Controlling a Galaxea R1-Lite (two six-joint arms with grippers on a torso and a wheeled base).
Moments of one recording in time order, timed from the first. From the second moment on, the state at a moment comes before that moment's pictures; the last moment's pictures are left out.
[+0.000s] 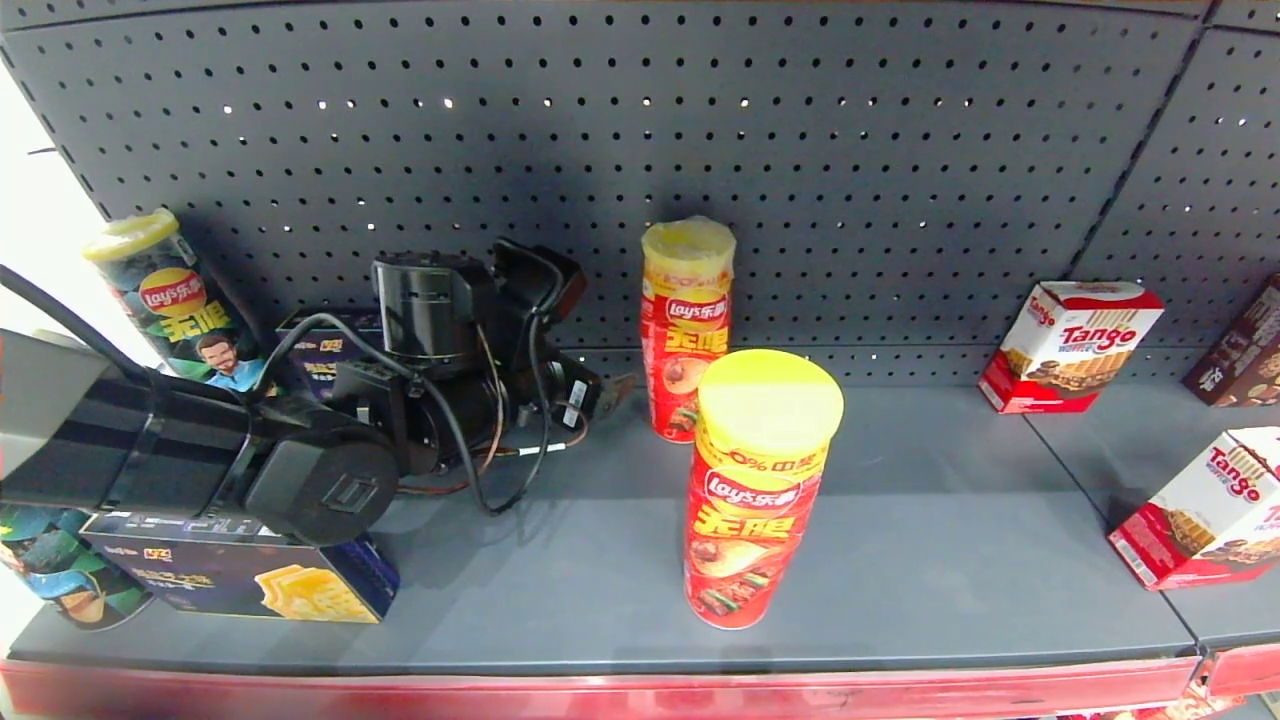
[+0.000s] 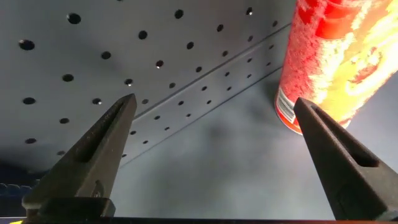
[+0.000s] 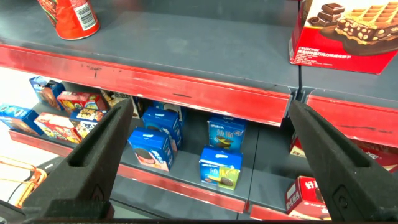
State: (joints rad) left arm -0.46 1.92 -1.09 -0.64 0.04 0.26; right arm 0.32 0.00 0.00 0.00 0.00 -0.01
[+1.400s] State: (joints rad) left arm -0.49 1.93 -1.11 -0.64 0.05 0.27; right arm 0.32 0.00 0.00 0.00 0.00 -0.01
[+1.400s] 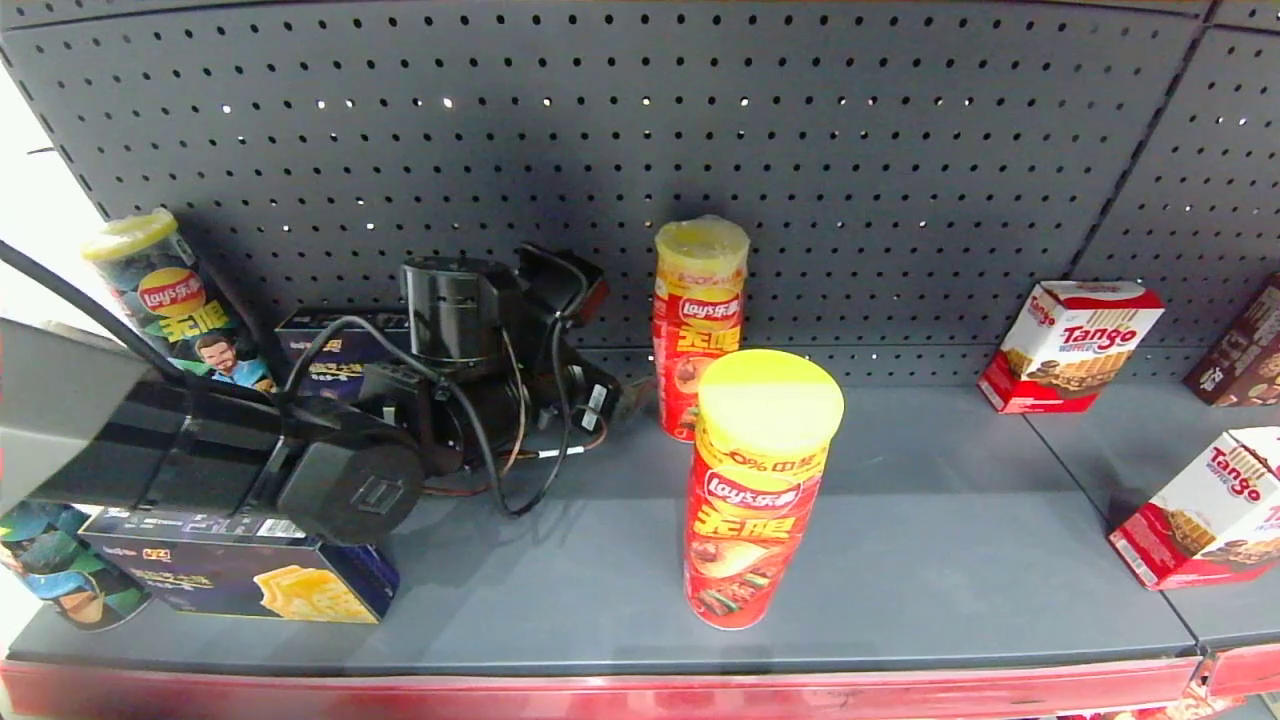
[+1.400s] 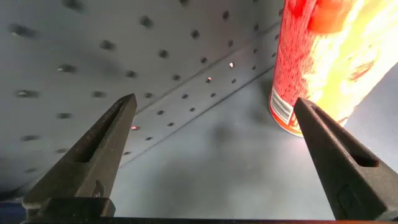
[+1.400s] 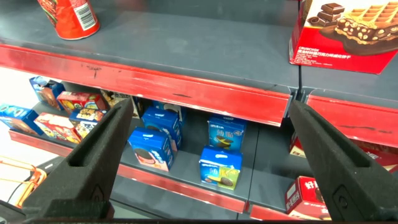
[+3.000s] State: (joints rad) left arm 0.00 0.20 -0.01 -0.20 -0.24 0.19; right arm 0.32 0.00 0.00 0.00 0.00 -0.01
